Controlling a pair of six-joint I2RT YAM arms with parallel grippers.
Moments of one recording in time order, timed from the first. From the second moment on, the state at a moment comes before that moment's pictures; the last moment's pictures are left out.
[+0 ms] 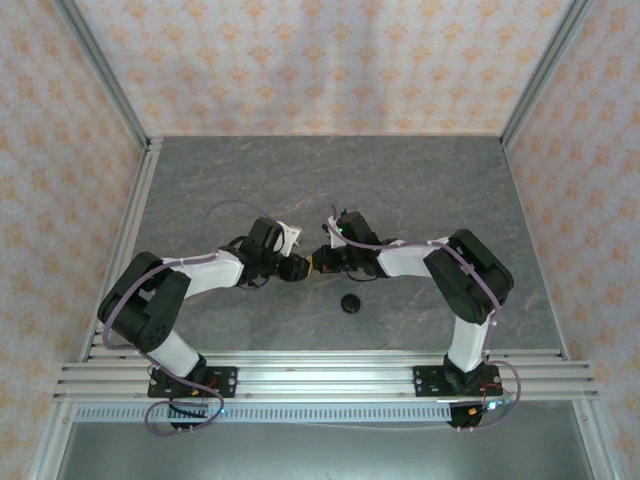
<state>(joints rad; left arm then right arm) -0.48 1.59 0.71 -0.03 0.36 -0.28 0.68 1.83 0.90 0.14 -0.47 0.59</state>
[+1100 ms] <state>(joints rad) -0.50 1.47 0.63 0.09 0.42 -0.23 0.68 1.65 0.89 -0.05 -0.46 0.59</state>
